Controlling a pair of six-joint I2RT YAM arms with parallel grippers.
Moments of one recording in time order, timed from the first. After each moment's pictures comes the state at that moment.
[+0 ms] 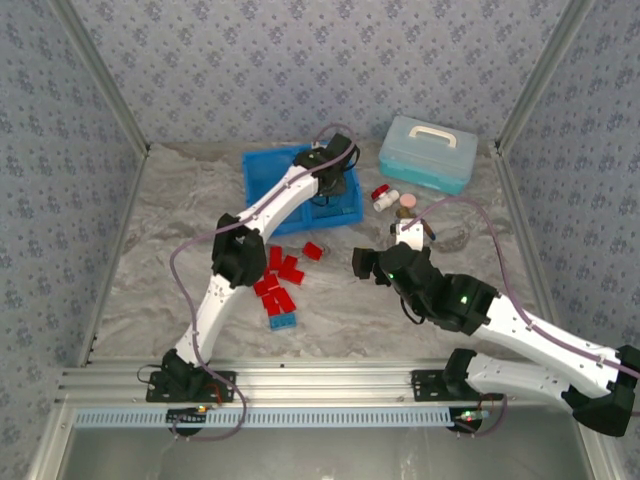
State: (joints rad) left arm -0.67 2.50 2.47 -1.02 -0.32 -0.64; right arm 1.01 0.90 0.91 -0.66 0.60 0.69
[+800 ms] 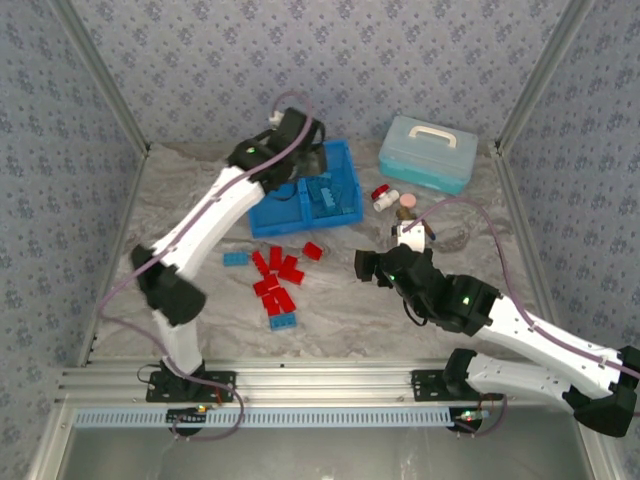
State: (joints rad) left arm -0.69 1.77 1.98 -0.95 -0.38 -0.63; right arm 1.02 0.90 0.91 -0.70 0.60 0.69
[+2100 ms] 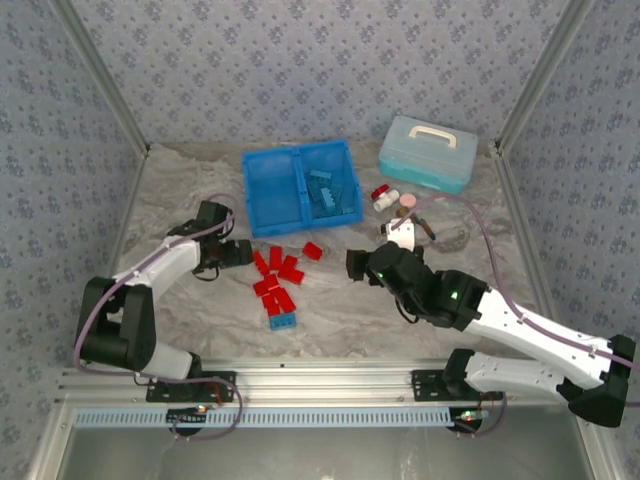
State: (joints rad) left arm -0.24 1.46 0.85 -0.59 -0.04 -0.40; right arm 1.04 0.97 0.96 -0.70 0.61 0.69
